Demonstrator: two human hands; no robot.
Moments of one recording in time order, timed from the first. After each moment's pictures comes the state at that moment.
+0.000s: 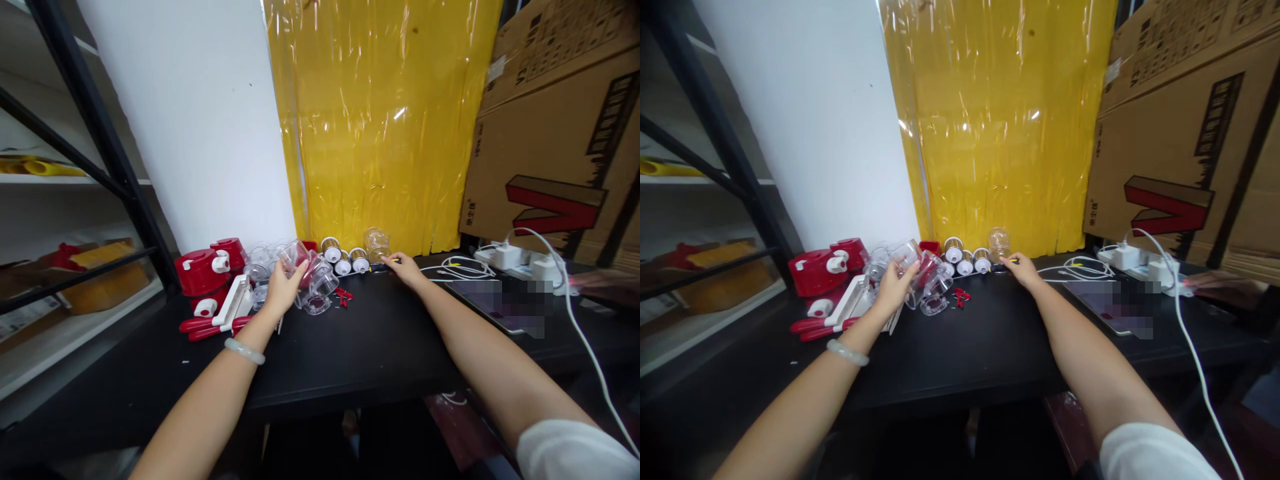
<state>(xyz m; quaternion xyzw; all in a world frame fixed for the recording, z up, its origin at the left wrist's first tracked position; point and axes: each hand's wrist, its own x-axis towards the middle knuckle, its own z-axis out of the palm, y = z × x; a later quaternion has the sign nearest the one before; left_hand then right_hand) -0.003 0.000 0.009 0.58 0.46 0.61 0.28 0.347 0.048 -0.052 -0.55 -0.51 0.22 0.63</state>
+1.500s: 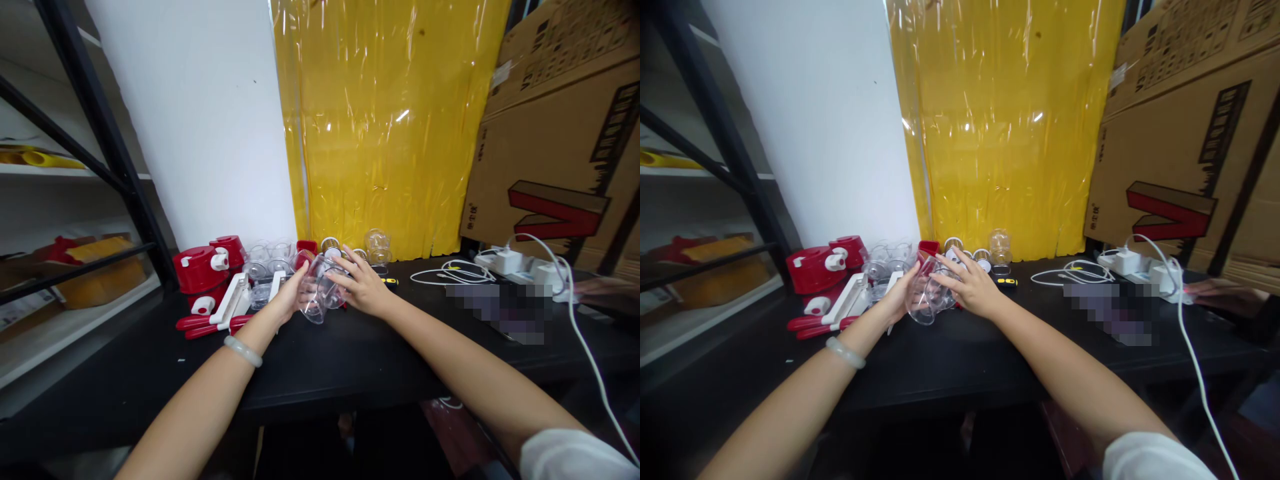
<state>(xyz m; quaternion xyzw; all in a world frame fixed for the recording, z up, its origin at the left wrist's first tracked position) 0.008 -0.020 0.017 0.50 0.46 0.40 0.62 0.235 -0.024 -0.018 -0.23 -0.83 -0.30 0.42</state>
